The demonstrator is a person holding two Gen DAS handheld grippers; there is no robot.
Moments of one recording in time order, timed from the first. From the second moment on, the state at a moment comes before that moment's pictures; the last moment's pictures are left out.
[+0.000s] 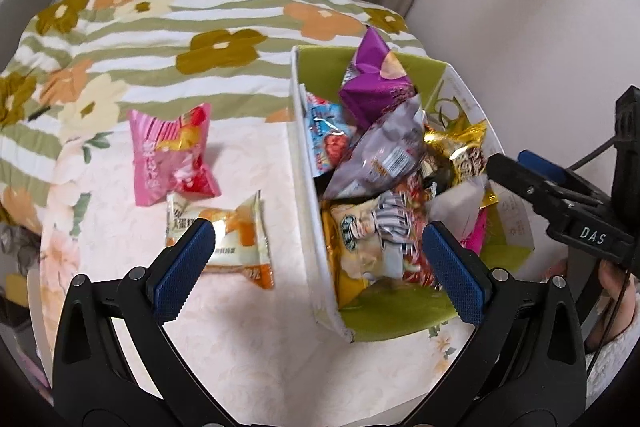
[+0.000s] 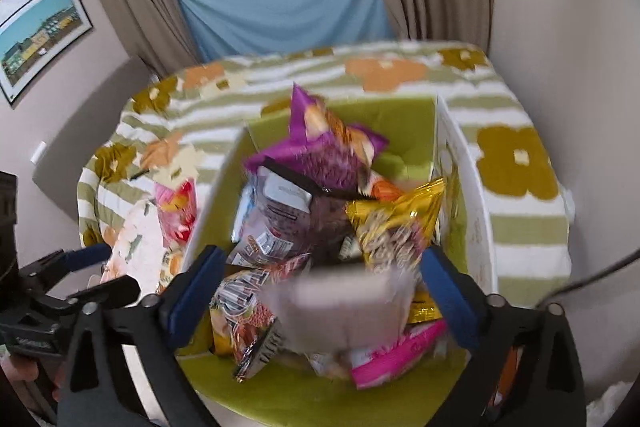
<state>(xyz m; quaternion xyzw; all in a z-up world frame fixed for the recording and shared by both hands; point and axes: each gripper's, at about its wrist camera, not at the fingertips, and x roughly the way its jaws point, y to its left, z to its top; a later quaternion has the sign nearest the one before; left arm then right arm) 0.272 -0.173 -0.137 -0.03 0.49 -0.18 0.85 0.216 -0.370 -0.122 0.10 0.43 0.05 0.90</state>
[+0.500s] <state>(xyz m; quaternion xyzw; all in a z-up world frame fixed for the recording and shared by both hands) 0.238 -0.128 -0.117 -0.02 0.47 -0.16 0.87 0.198 -0.352 -0.110 0.09 0.43 0.07 0.90</state>
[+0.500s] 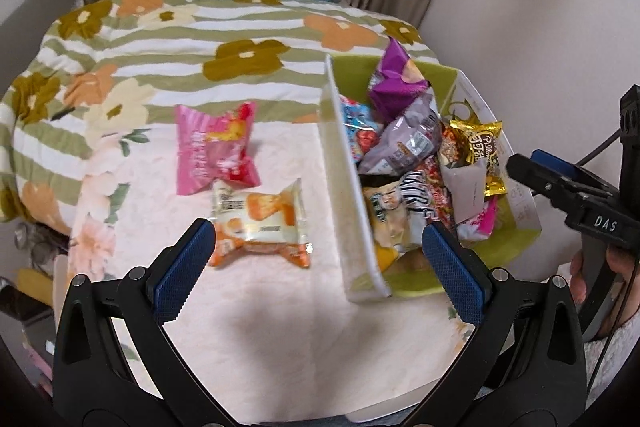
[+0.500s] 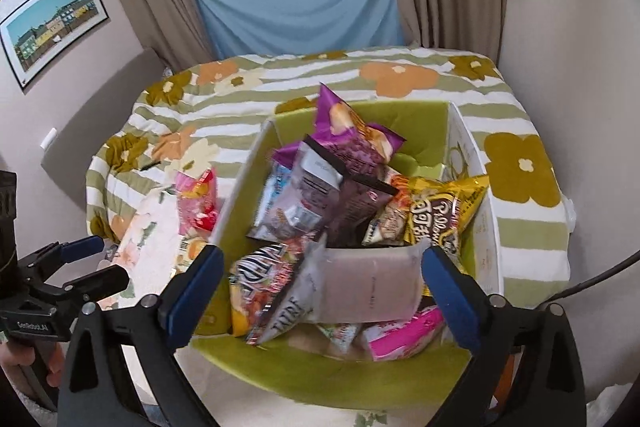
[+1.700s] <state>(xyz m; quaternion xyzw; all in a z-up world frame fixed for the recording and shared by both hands) 0.383 0.038 -0.162 -0.01 0.50 -0.32 0.81 0.220 -0.110 -0.158 0.10 0.45 -0.01 0.88</state>
